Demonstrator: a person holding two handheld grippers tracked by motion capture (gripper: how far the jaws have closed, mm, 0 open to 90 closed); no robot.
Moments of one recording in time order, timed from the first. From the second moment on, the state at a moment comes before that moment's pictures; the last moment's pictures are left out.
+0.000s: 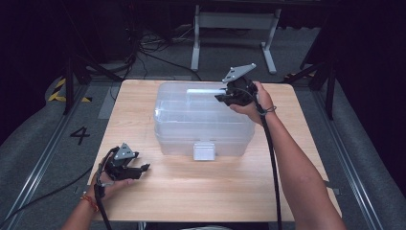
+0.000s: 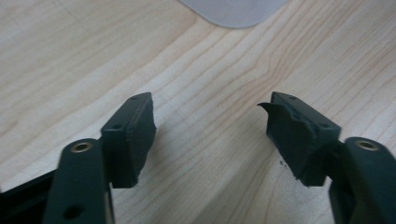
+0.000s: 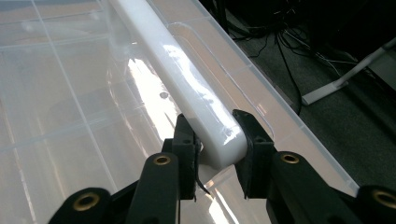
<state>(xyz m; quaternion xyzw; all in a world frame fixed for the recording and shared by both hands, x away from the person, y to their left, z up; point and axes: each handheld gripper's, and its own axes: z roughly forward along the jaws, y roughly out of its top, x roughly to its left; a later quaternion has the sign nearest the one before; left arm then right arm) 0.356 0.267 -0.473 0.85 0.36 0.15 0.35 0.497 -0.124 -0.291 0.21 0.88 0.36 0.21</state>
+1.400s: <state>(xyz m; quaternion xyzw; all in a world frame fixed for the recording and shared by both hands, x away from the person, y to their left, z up) 0.374 0.229 -0.397 0.81 0.32 0.21 0.44 0.512 -0.125 -0.281 0.22 0.89 0.36 0.19</state>
